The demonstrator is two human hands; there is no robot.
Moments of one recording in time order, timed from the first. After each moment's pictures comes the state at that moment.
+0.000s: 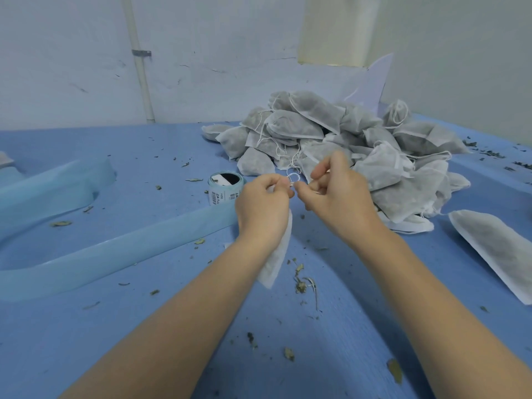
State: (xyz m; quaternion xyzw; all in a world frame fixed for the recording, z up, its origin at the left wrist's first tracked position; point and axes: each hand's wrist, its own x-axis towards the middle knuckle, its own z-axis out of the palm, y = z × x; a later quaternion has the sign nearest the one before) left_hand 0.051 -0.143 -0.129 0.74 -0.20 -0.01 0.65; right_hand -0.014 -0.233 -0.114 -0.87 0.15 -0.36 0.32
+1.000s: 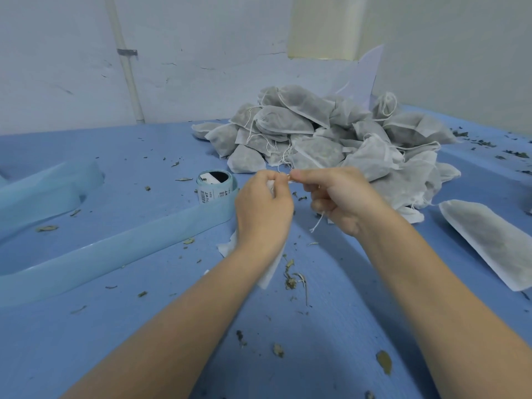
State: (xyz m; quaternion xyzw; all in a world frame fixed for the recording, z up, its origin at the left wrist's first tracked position) left_hand 0.034 -0.147 -0.132 0.75 -0.24 0.07 0.61; right_hand -0.017 -0.248 -0.102 -0.65 0.23 -0.22 0.69
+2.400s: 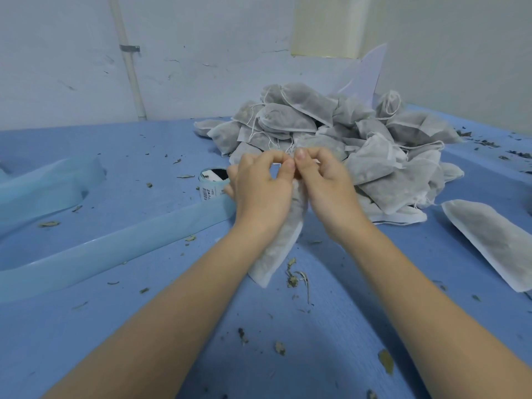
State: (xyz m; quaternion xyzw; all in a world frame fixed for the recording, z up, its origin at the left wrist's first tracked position) left_hand 0.037 -0.142 -0.110 0.77 -0.26 0.06 0.58; right_hand -0.011 -0.220 -0.112 -0.74 0.13 -0.35 0.56
